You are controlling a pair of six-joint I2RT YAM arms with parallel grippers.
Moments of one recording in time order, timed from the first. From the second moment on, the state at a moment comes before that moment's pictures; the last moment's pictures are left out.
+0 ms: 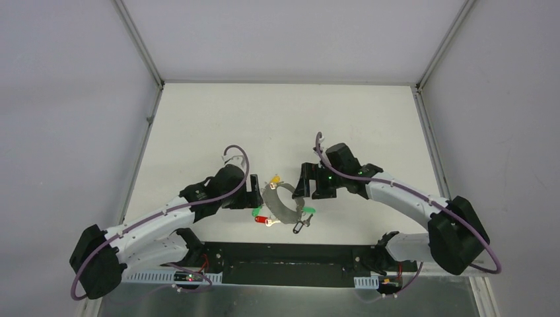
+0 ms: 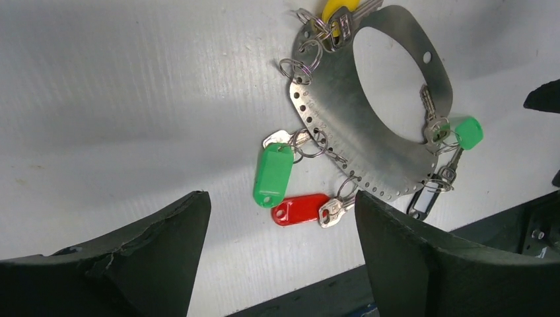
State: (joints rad) left arm -0.80 0.89 0.50 -0.37 -0.12 -0.76; right arm 0.68 1.25 0.71 -0.33 -0.40 0.63
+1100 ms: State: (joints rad) left arm -0.34 1.03 0.61 -0.47 0.27 -0.83; right arm 0.90 1.78 1.10 -0.33 -0.40 0.47
